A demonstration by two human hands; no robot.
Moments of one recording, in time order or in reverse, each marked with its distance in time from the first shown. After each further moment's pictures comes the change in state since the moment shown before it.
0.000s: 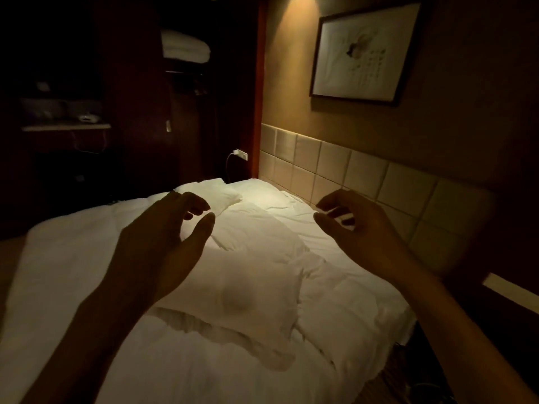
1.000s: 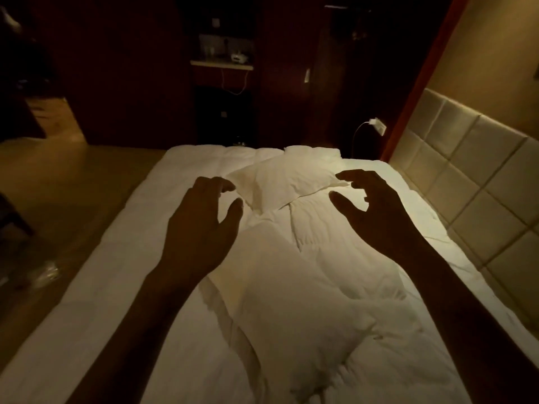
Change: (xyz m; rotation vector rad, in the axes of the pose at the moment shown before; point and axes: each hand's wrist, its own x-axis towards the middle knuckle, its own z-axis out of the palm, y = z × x) left_hand 0.176 -0.051 0.257 0.224 0.241 -0.473; right_hand 0.339 0.214 0.192 0.172 -0.377 -0.363
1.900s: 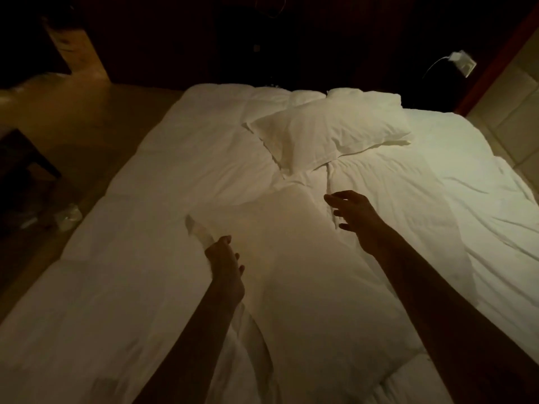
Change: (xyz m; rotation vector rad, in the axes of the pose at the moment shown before) left_hand -0.009 -0.178 0.280 -0.966 0.185 -1.411; right_hand 0.092 0.182 0.270 0.554 -0.389 0.763
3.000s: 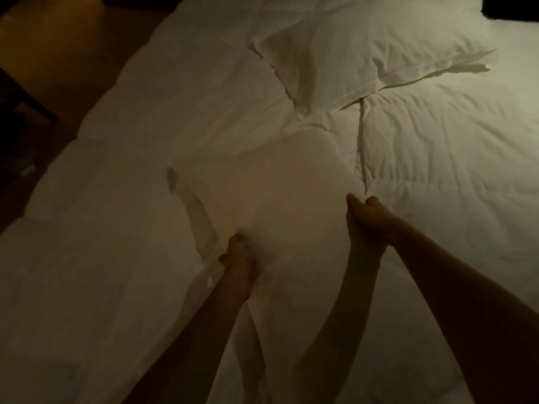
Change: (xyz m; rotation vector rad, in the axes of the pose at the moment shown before) left_hand 0.187 -0.171 0.034 0.012 0.091 -0.313; right_hand 0.203 0.209 0.027 -0.496 -0.077 0.365
